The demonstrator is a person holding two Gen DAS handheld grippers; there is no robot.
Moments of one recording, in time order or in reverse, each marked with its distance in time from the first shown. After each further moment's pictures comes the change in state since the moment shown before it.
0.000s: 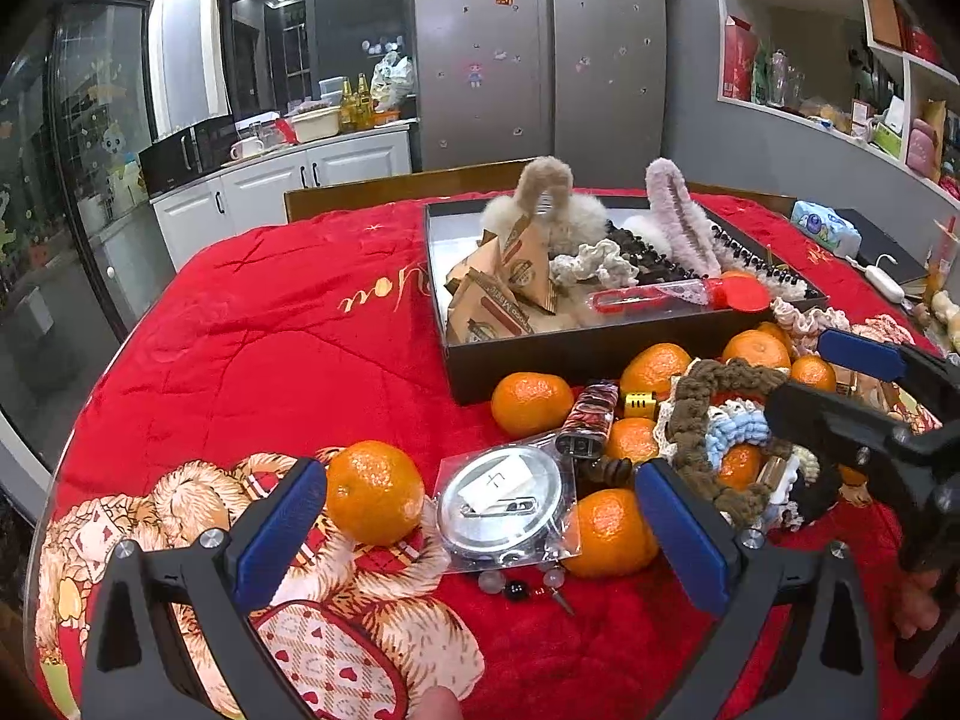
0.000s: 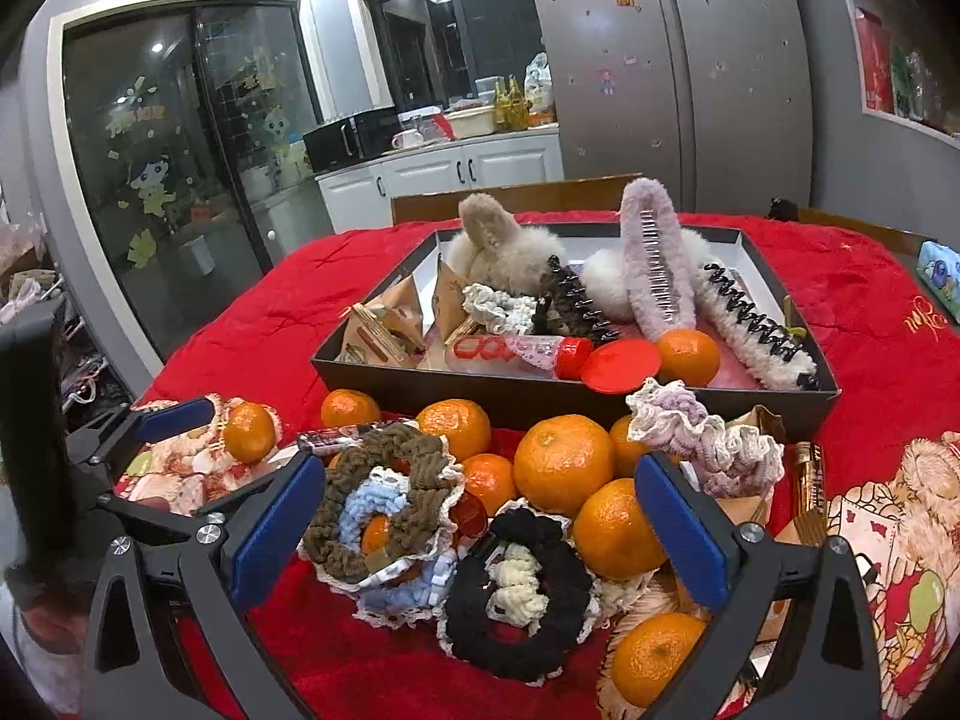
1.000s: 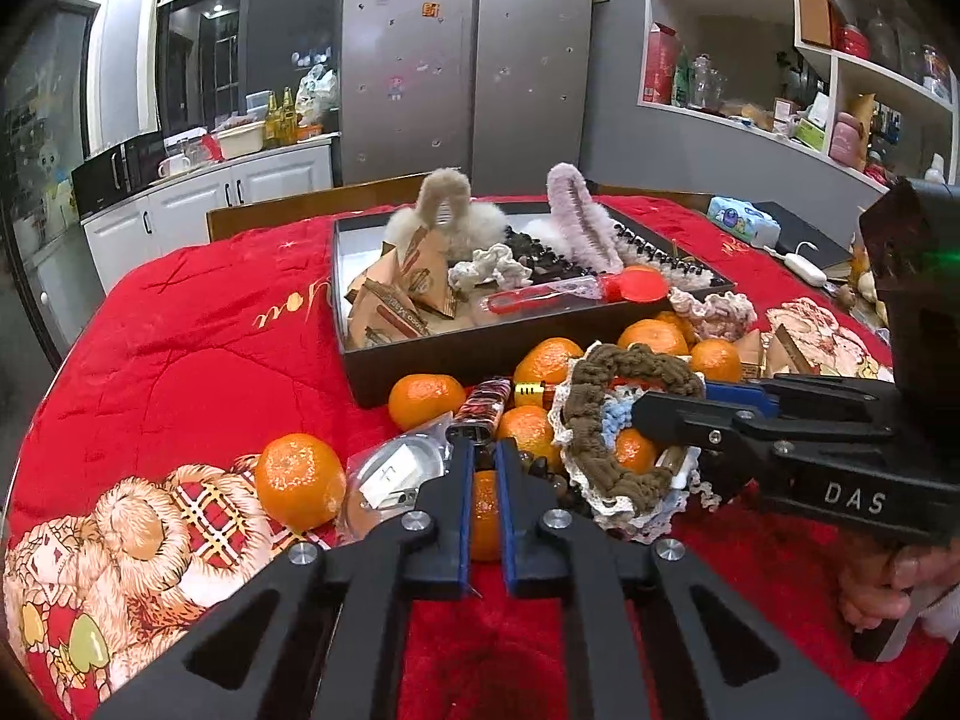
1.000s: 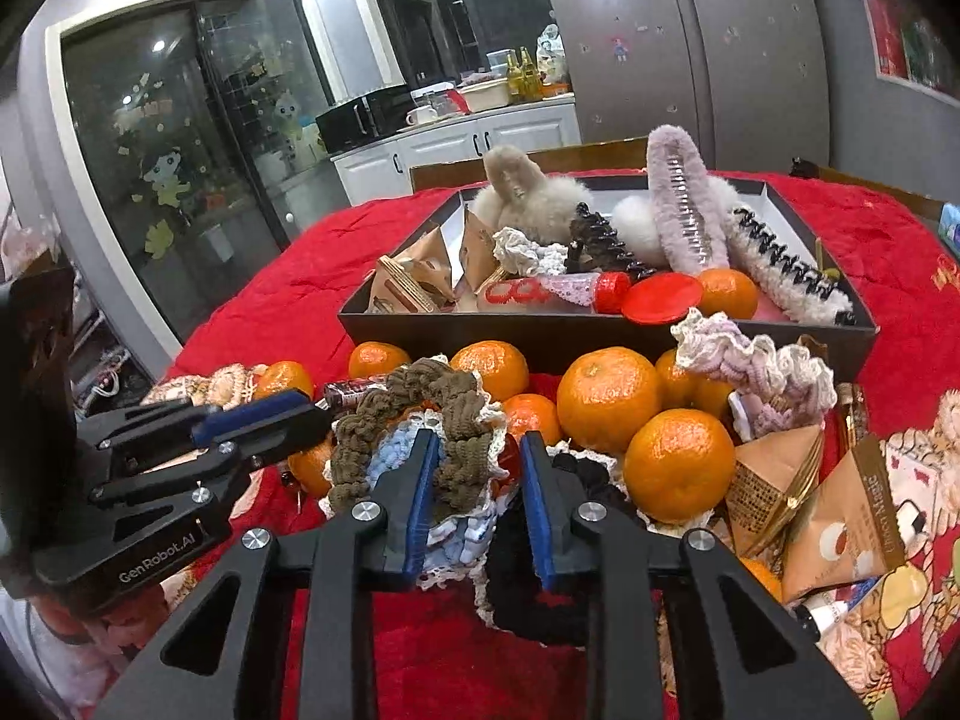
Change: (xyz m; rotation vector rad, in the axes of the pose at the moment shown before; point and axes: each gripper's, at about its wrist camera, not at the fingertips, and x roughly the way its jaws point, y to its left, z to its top) left arm -0.014 -0.019 -0.005 0.068 -0.031 -0.187; right arm 0.005 0.001 -0.013 0.052 0.083 0.085
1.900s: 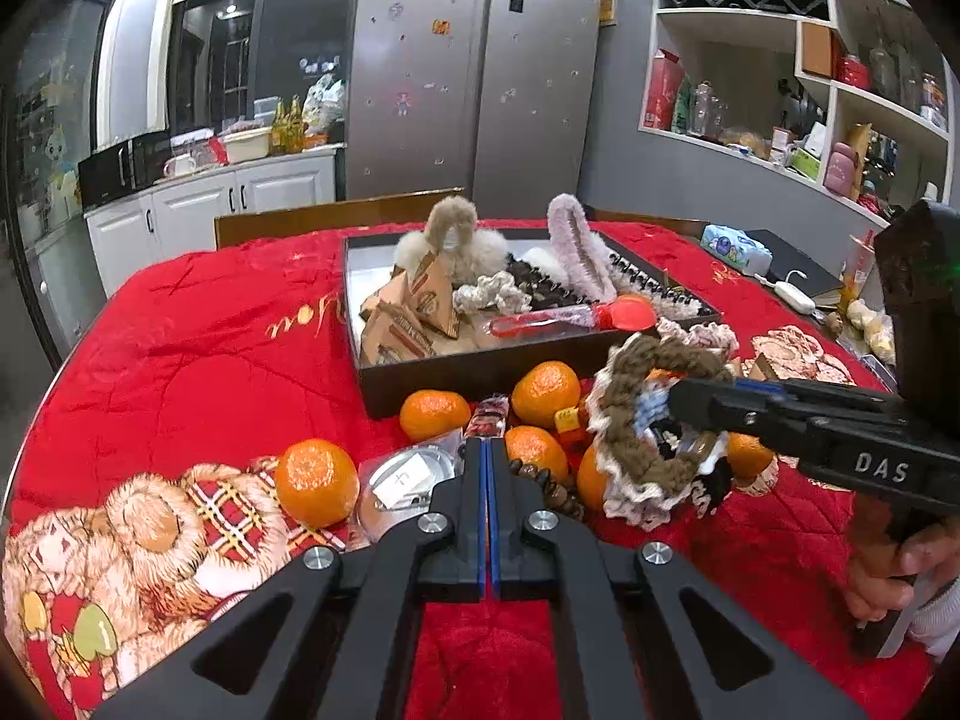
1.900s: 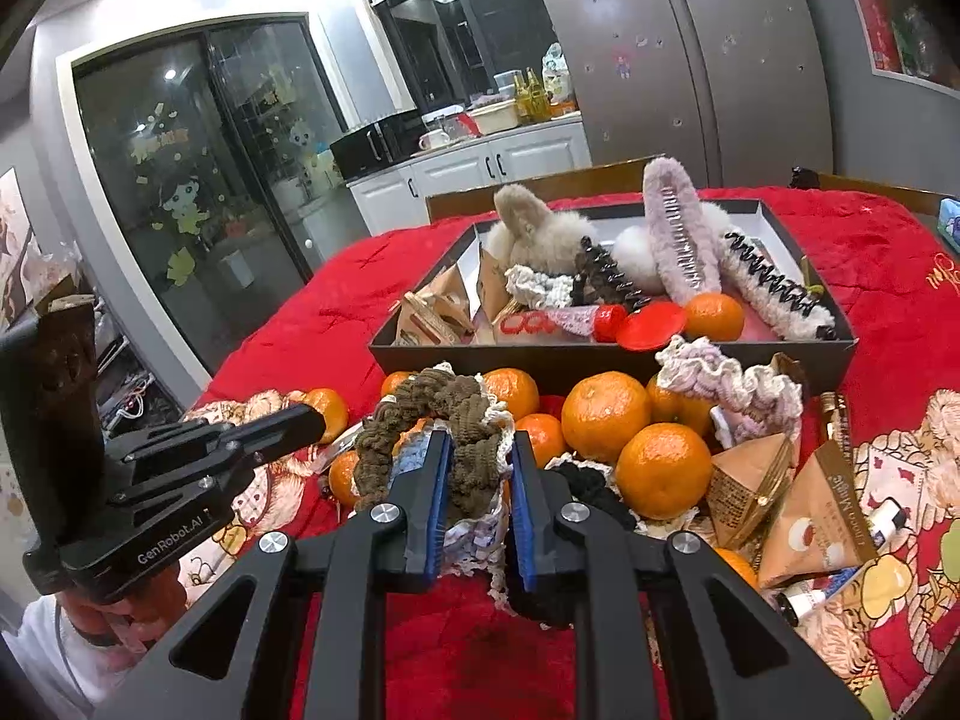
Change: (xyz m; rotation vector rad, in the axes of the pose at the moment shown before) left arm -0.029 0.014 -0.001 -0.050 -0.035 -0.020; right arm -0.026 -0.001 0.003 0.020 -0.059 0.043
